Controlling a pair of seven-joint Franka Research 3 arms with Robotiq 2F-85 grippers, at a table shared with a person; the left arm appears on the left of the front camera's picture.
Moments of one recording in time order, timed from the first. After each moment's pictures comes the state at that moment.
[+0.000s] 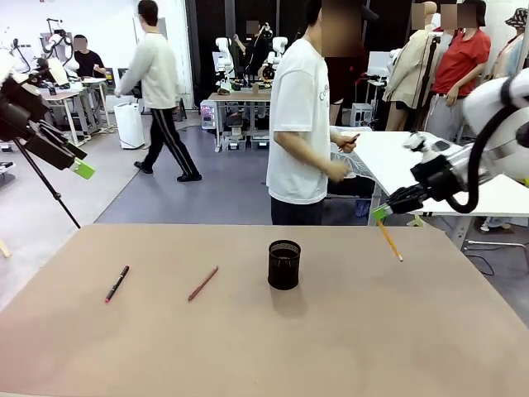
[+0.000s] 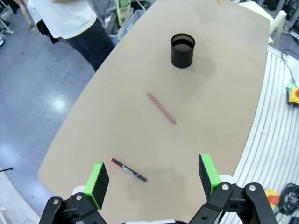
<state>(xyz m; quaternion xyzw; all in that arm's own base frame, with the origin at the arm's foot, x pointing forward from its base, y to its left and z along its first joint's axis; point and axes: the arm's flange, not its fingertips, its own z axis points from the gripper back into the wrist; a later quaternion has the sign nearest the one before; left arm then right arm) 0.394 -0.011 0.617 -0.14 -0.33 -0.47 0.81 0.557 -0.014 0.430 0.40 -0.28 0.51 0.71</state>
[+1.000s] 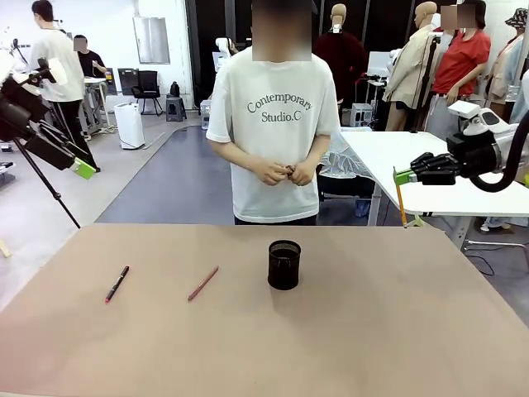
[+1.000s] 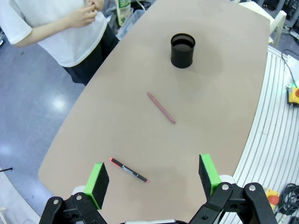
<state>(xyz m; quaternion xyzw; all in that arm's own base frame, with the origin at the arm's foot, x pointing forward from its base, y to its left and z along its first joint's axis) 0.394 -0.011 0.617 -0.14 -0.33 -0.47 0.81 0.547 -0.056 0.480 0.41 -0.41 0.55 0.61</state>
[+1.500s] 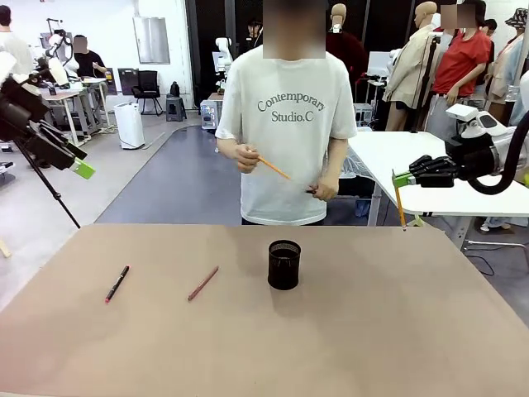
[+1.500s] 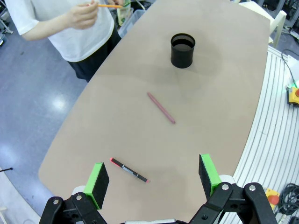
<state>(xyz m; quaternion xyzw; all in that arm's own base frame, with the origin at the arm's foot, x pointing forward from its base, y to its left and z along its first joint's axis) 0.394 -0.011 0.617 -0.14 -0.33 -0.47 0.81 0.548 -0.055 0.476 0.41 -0.41 0.55 0.61</state>
